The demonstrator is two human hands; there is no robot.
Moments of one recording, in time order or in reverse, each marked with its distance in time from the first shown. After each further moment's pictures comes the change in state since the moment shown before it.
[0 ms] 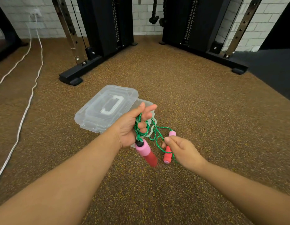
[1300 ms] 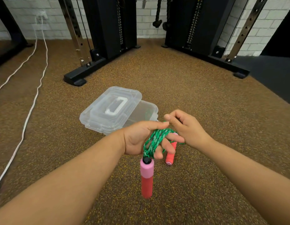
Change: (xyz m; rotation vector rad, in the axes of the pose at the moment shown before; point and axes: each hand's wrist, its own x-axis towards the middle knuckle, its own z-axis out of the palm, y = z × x) left_hand -0.021 -0.001 0.008 0.367 -0.504 -0.362; right_hand 0.025 -0.068 -0.032 -0.039 0.090 -0.225
